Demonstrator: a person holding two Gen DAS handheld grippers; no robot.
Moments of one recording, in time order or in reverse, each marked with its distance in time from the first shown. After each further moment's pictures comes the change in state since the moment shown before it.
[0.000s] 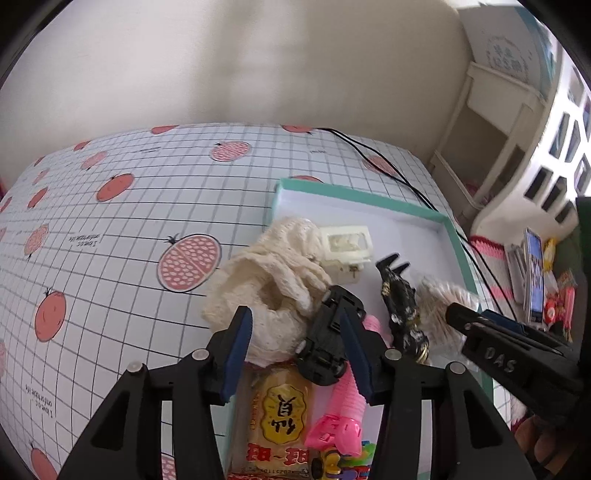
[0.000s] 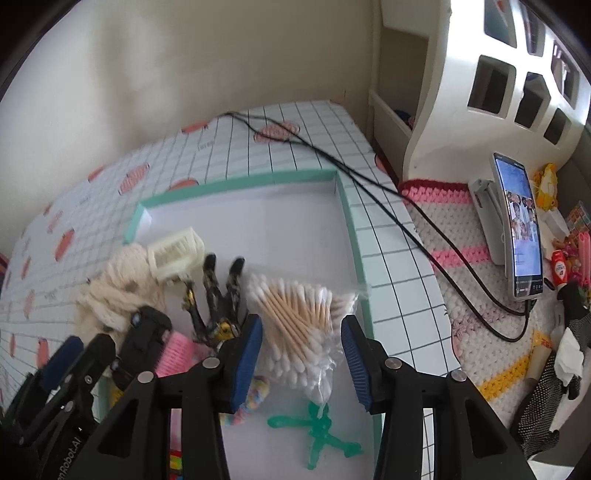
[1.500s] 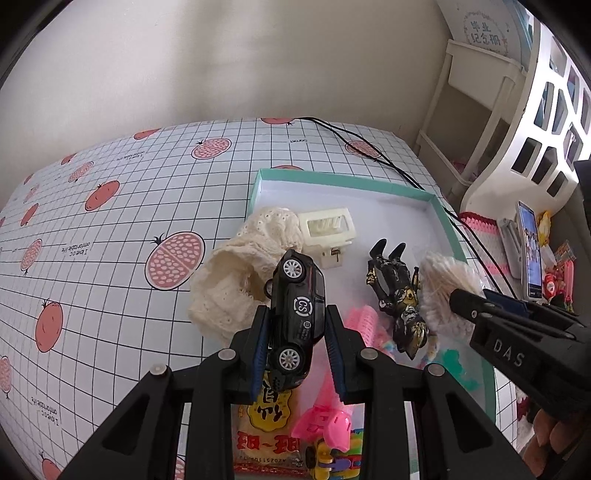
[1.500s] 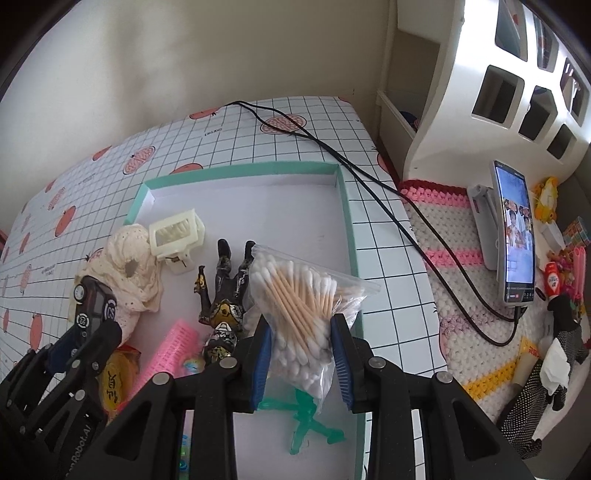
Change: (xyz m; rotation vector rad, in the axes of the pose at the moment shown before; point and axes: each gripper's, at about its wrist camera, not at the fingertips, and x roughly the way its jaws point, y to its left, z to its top) left arm 0.004 -0.019 -0.008 0.090 0.031 -0.005; right arm -0.003 -0.001 -0.004 -0.083 0.041 -0.016
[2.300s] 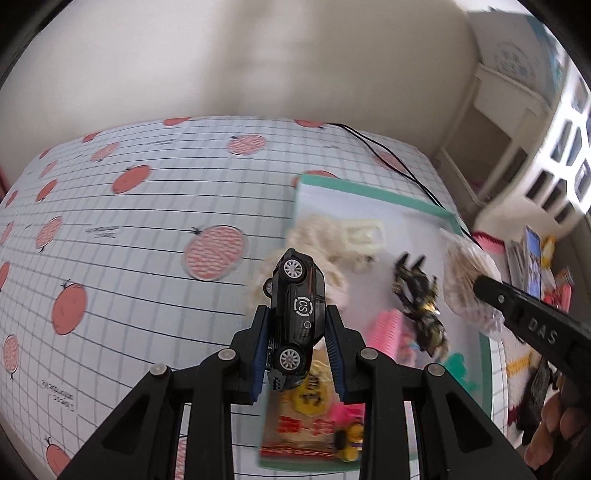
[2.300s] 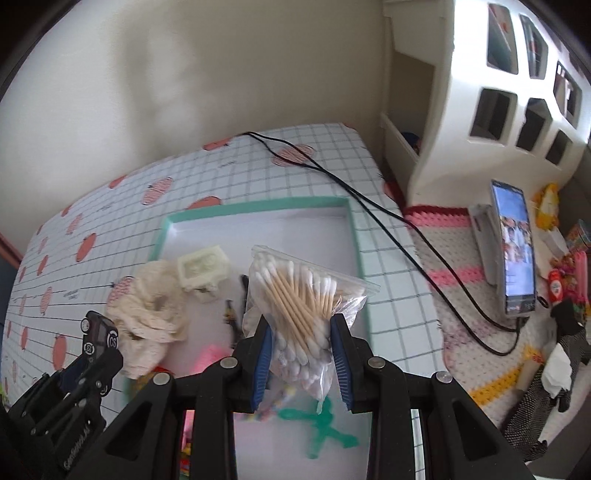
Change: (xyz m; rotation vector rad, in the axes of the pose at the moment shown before) left arm -0.017 0.030 0.001 -0.078 0.023 0.012; right arm -0.022 -0.001 0.010 0.042 -0.073 0.052
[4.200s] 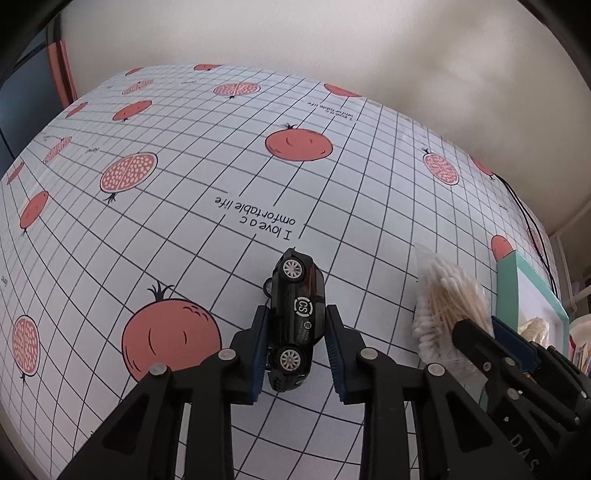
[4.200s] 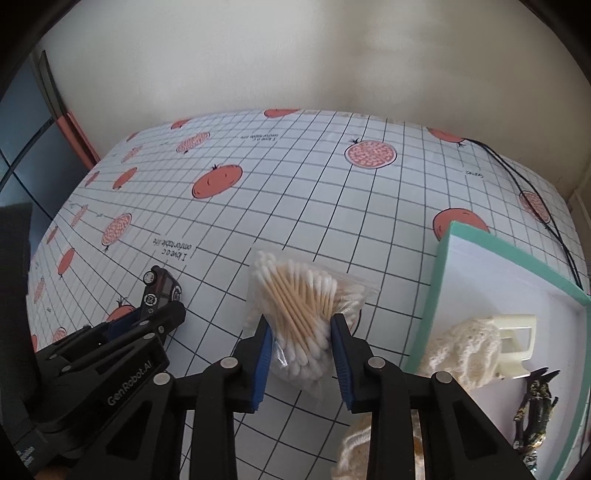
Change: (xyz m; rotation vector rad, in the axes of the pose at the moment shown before) left arm 0.052 0.190 0.024 -0.344 0.040 0.186; right arm 0.067 0.232 0.002 -0.400 0.044 0.298
